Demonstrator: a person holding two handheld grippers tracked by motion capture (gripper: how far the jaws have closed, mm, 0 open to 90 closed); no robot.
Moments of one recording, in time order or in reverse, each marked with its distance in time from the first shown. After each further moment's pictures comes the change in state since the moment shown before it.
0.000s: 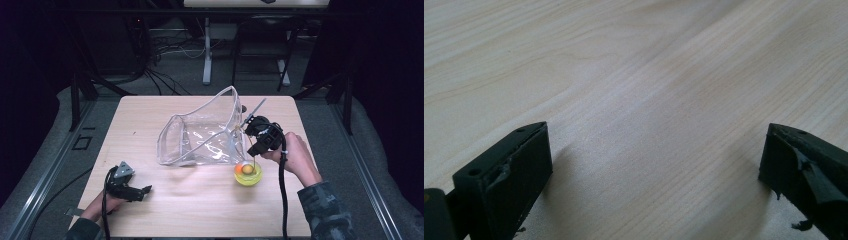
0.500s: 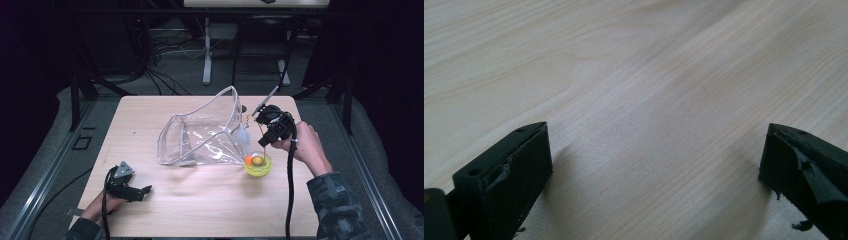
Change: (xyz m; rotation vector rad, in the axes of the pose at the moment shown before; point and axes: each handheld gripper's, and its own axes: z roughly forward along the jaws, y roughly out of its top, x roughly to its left) left arm 0.000 0.000 0.000 0.000 0.000 0.000; right arm -0.031 -0.001 -0.018 0.017 -0.038 0.066
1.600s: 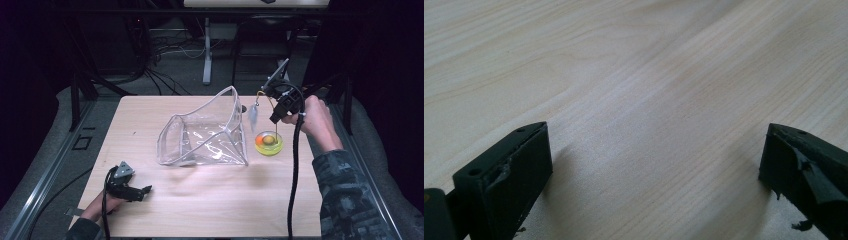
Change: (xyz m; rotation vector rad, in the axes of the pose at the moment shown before) left arm 0.000 0.000 -0.001 0.008 -0.010 0.004; right arm -0.042 0.026 -0.035 0.023 -0.107 0.066
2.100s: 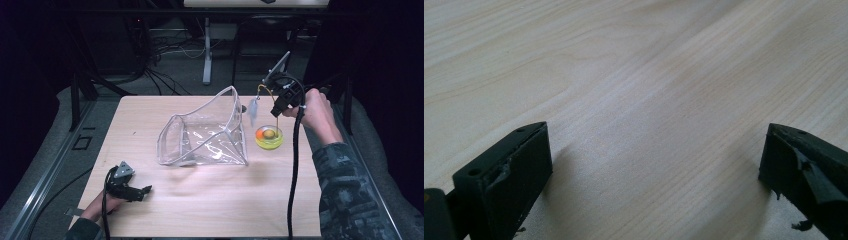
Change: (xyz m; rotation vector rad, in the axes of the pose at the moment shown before) left arm 0.000 0.000 0.000 0.000 0.000 0.000; right arm -0.011 0.011 -0.007 -0.005 -0.024 0.008
